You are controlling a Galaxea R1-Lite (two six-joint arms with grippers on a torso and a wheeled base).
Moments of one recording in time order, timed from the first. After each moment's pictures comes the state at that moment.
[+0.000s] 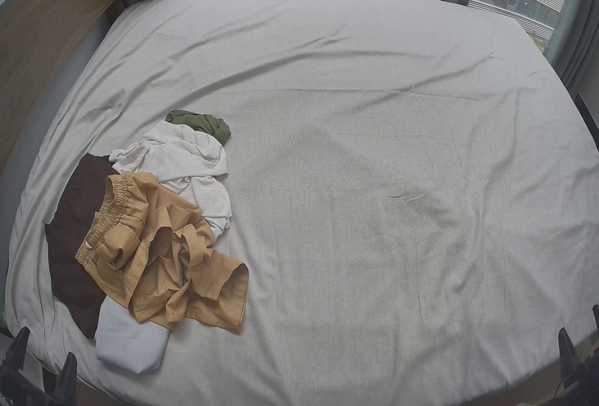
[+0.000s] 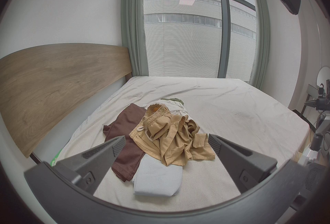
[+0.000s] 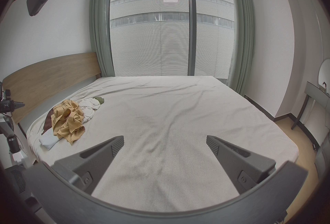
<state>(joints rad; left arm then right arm) 0.01 0.02 -0.02 0.00 -0.02 0.00 -0.01 0.02 -0.02 0.00 0.02 0.00</state>
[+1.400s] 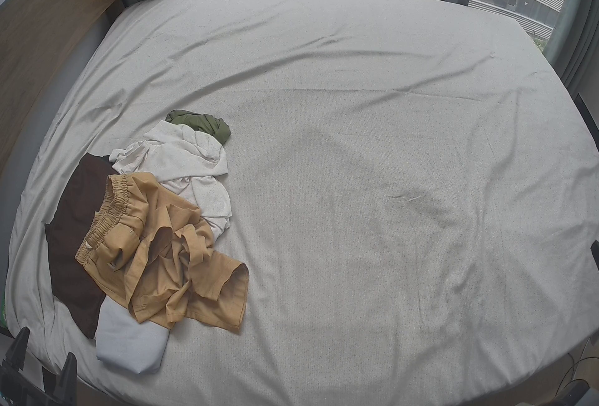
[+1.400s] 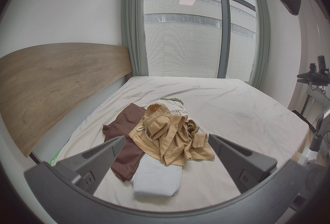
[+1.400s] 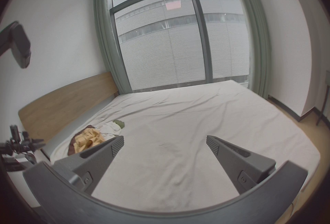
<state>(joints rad) 0.00 0.02 -0.02 0.00 -0.02 0.00 0.15 0.55 -0.33 -0.28 0.10 0.13</state>
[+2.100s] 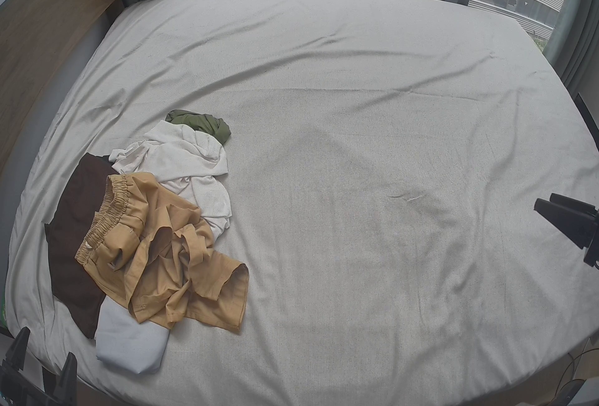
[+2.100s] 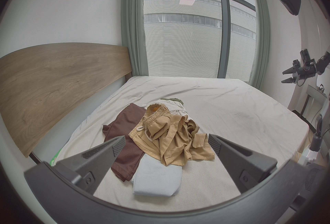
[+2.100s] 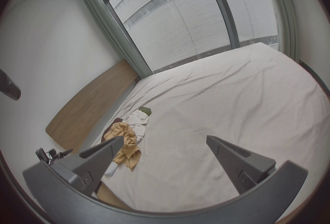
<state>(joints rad) 0.00 0.02 -0.02 0.00 -0.02 0.00 0.30 0.96 -0.53 -0.31 0.24 0.29</state>
